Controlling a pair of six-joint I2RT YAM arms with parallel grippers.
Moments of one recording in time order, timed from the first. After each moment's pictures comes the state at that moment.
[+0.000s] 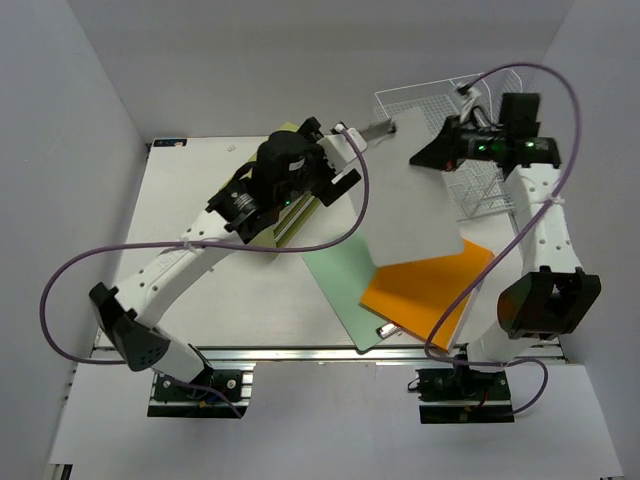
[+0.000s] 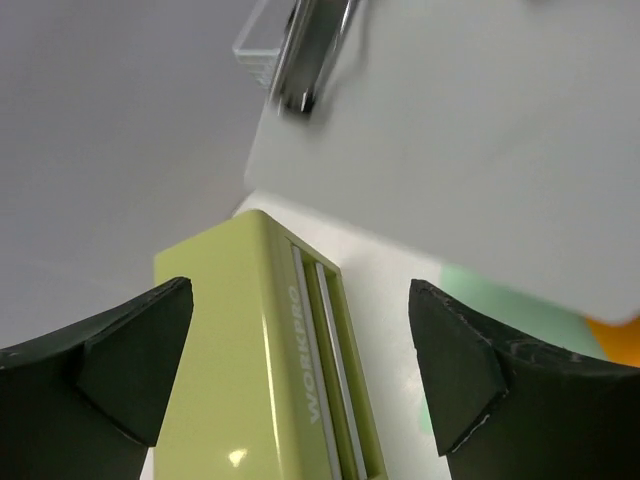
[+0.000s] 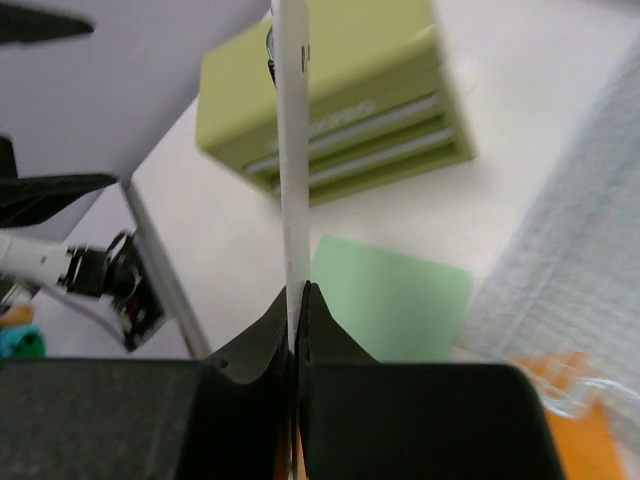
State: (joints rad) left arm -0.80 1.51 1.65 -0.39 -0.12 0.46; right arm 0.02 1.60 1.72 -0.77 -1.08 -0.05
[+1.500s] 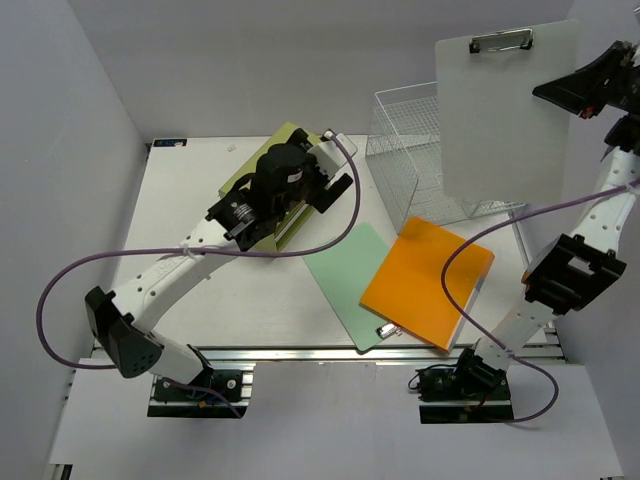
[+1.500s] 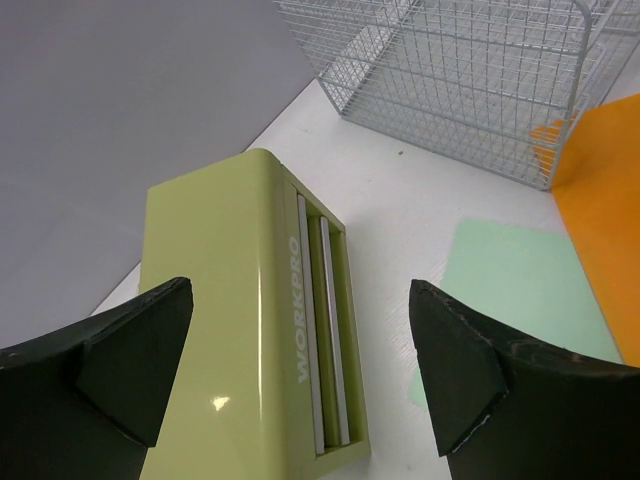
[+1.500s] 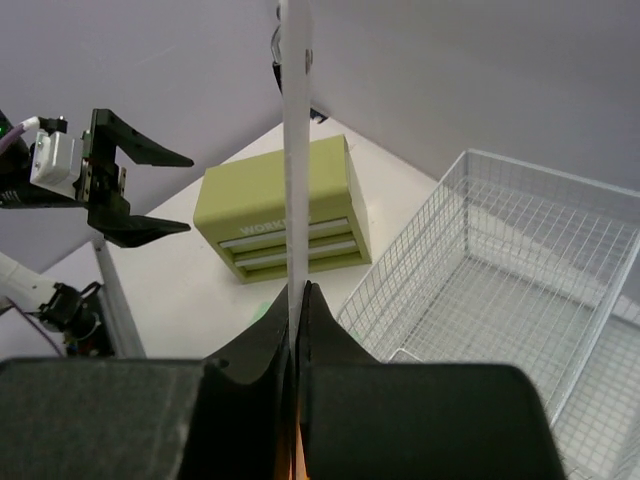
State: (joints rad) left arm -0.80 1.46 1.53 -0.34 -0.24 0.38; right arm -0.54 1.96 2.22 1.22 -1.57 1.75
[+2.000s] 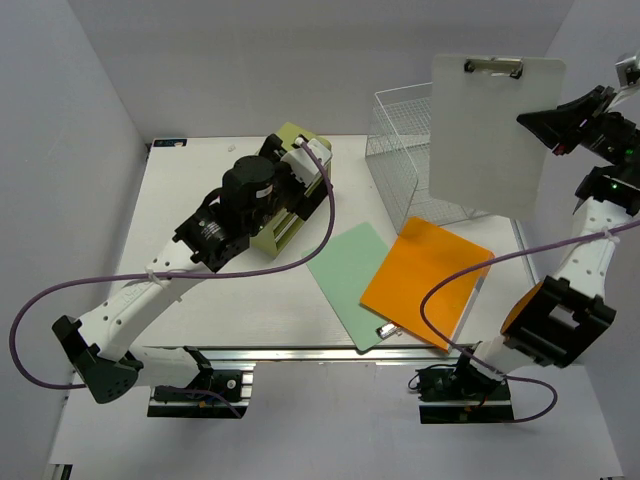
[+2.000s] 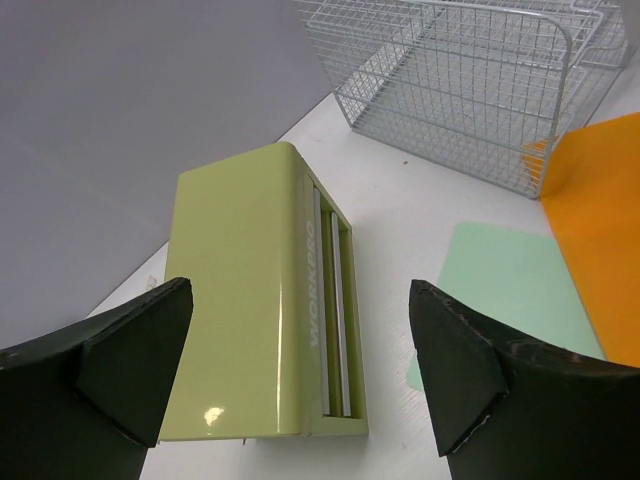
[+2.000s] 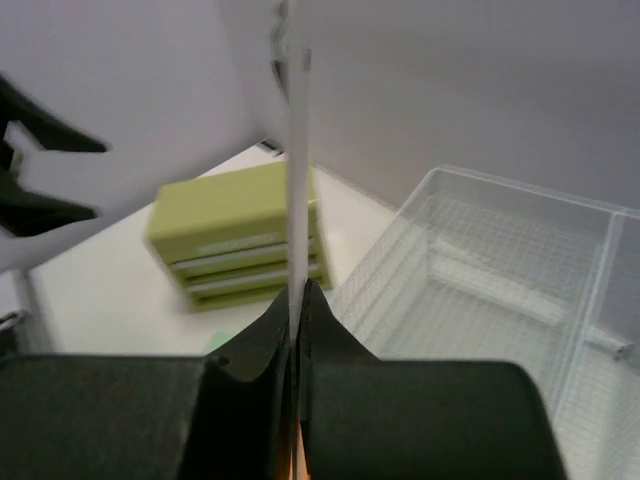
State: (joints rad) left arm -0.80 1.27 1.43 -0.35 -0.25 0.36; right arm -0.56 1.51 1.51 1.03 -1.45 1.15
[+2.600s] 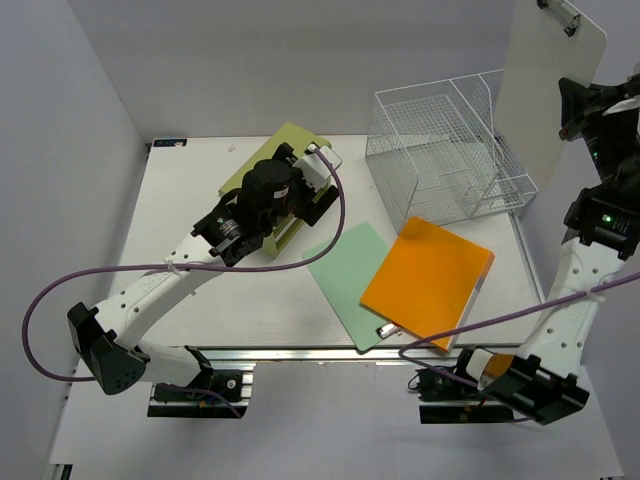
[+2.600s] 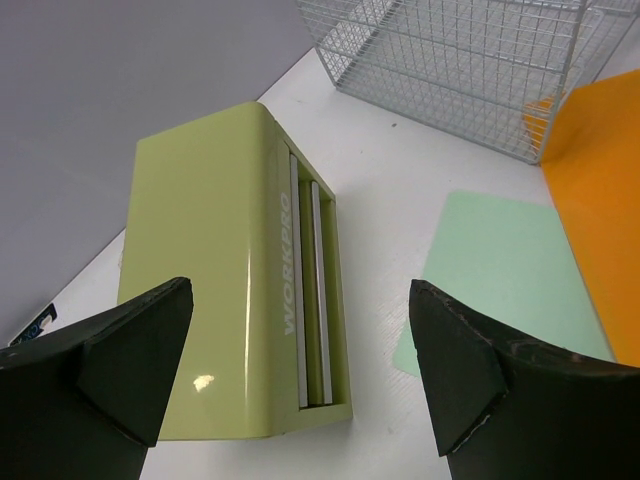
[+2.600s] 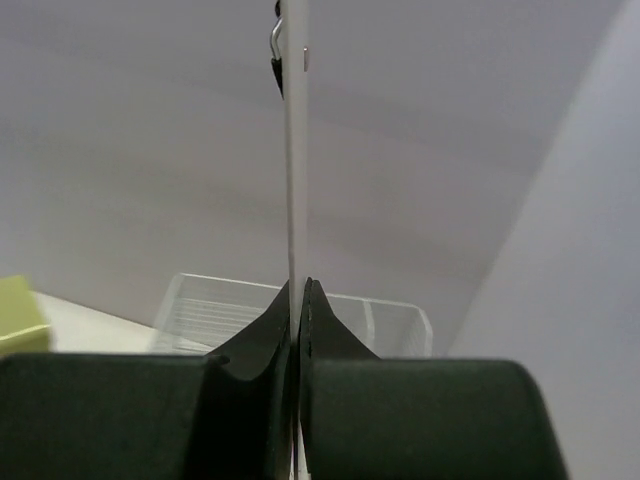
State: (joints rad) left arm -0.80 1.32 1.38 -0.34 -0.26 0.33; right arm -0.47 1.14 1.50 0.16 -0.74 0.14
